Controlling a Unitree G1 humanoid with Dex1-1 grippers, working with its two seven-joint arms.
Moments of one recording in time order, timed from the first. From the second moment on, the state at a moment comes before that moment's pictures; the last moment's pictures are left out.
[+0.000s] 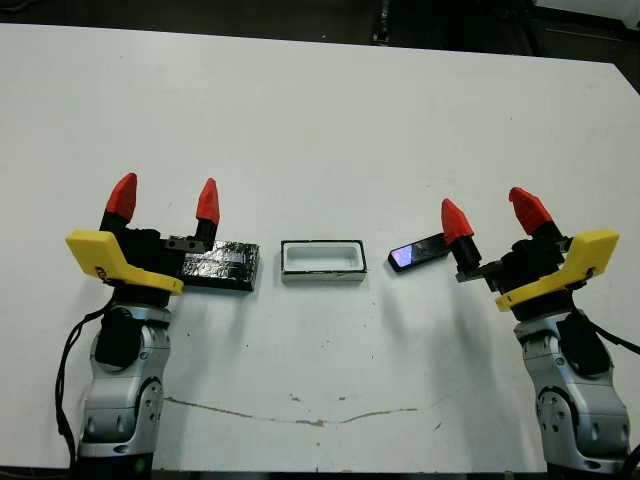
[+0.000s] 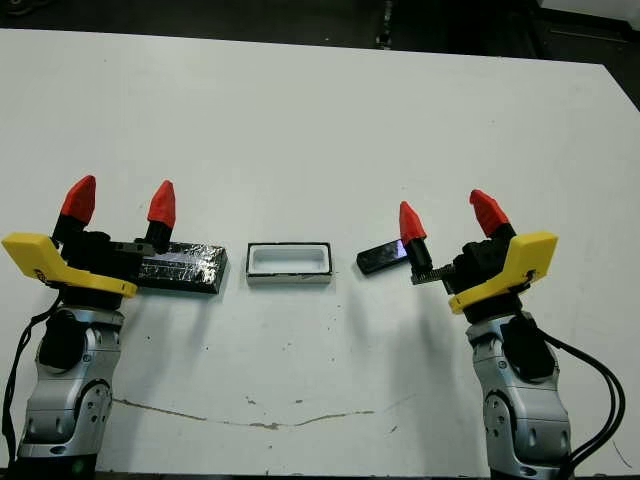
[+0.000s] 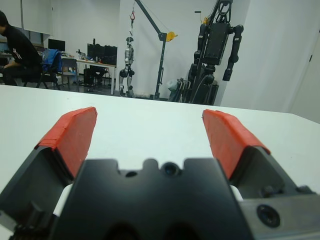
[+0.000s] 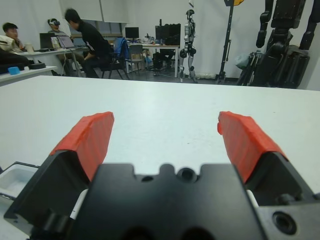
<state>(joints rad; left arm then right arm) -0.03 0.14 0.11 -0.20 -0.27 -0.13 -0.15 -0.01 -0.24 -0.13 -0.29 0.36 0.11 0.31</state>
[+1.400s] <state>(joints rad) -0.02 0.12 0.11 -0.21 -0.26 -0.12 -0.13 -1.00 -0.74 0.33 0.72 0.03 -0.09 1.59</state>
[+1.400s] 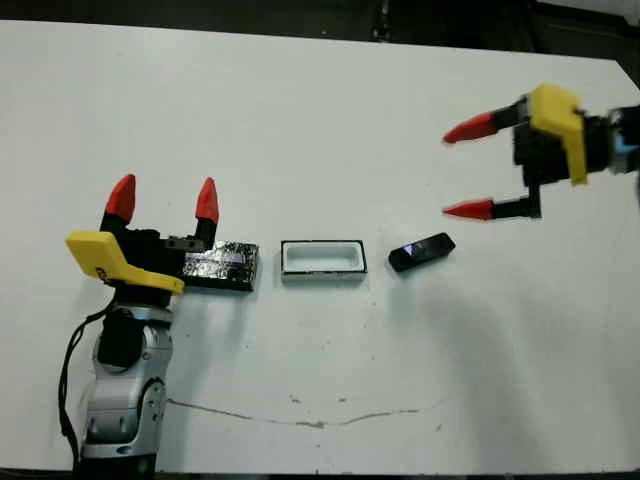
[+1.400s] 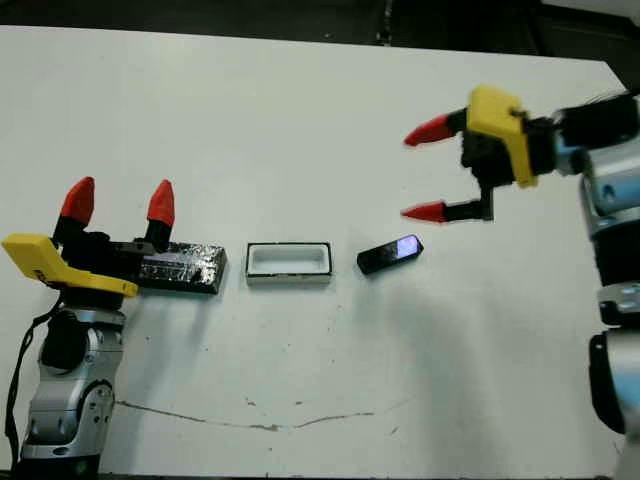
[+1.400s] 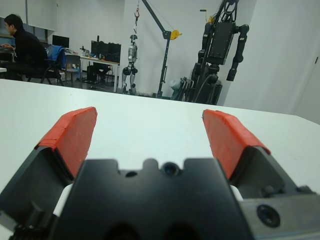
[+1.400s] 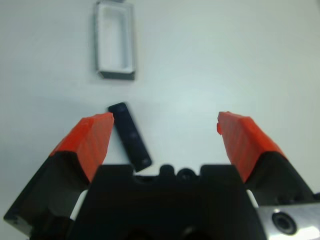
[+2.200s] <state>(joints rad) -0.01 0.12 0.10 -0.21 -0.26 -0.11 -0.12 -0.95 -0.67 0.45 0.70 -0.17 -0.09 1.54</state>
